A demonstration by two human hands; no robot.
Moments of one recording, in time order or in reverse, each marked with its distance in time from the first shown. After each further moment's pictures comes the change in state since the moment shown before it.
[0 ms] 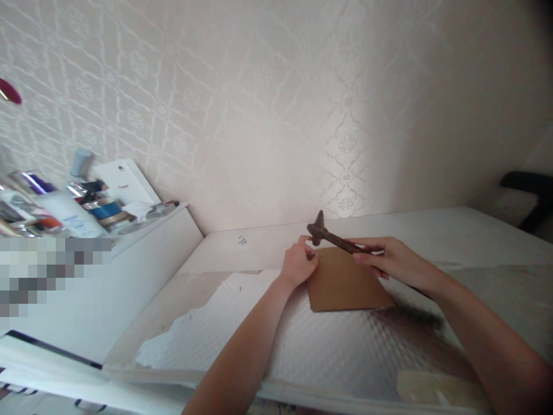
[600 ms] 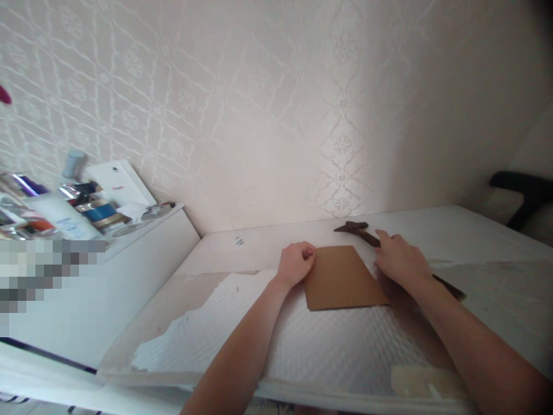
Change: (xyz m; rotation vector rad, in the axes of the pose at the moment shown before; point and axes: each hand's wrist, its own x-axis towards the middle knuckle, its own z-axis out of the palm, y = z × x) left_hand 0.002 -0.002 -0.002 0.061 -0.038 0.050; right_hand 0.013 0.041 -0.001 -1.051 0.459 0.292
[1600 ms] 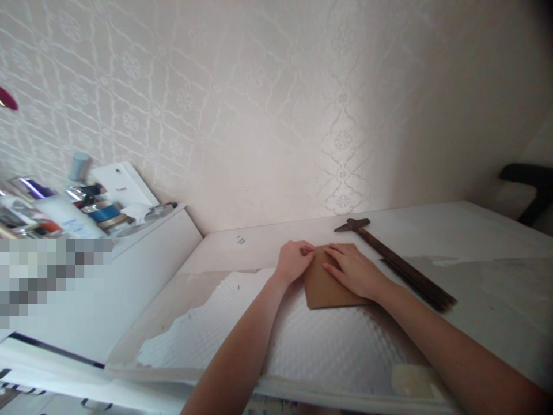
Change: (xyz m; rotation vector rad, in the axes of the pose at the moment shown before) left_hand 0.000 0.006 -0.008 -0.017 0.029 -0.054; right_hand -0.020 -0.057 0.021 0.289 -0.027 -0.578
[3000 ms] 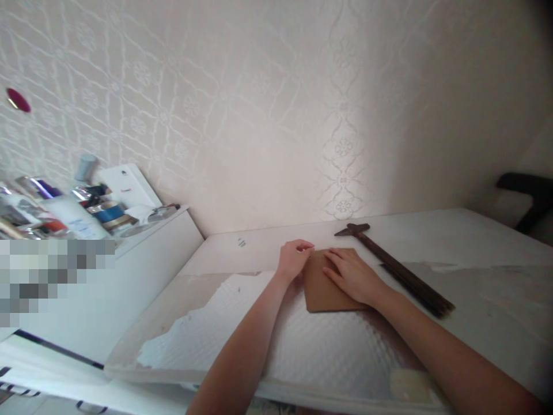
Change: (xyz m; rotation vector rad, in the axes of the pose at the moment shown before) left_hand 0.010 0.001 0.004 -0.180 0.107 -0.146; right_hand -0.002 -0.002 0.001 -0.015 0.052 -0.030
